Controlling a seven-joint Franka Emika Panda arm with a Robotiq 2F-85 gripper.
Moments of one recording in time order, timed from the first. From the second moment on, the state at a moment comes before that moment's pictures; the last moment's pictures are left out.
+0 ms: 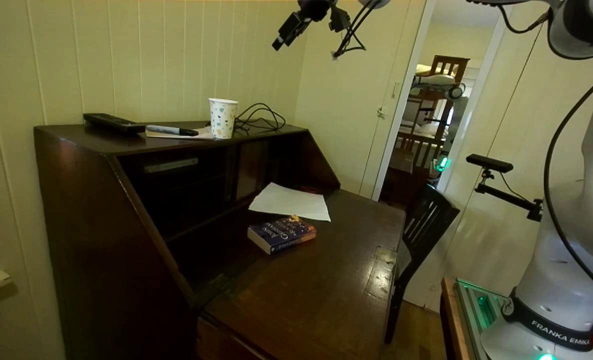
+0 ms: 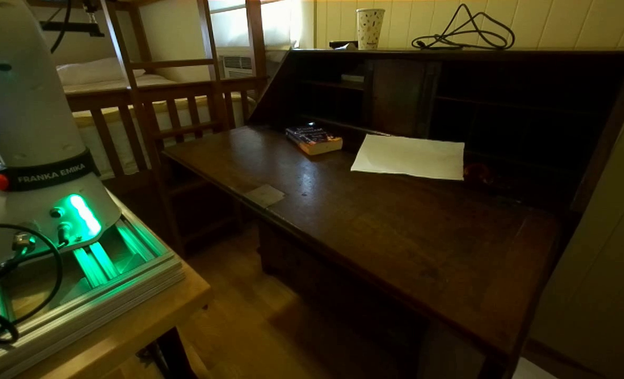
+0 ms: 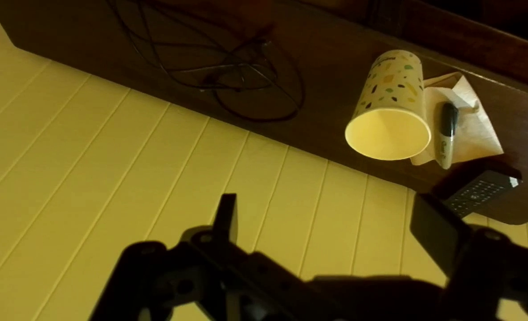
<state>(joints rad) -0.05 0.12 -0.17 -1.47 -0.02 2.33 -0.43</state>
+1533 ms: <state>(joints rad) -0.05 0.48 -0.03 -1.08 -0.13 2.06 -0.41</state>
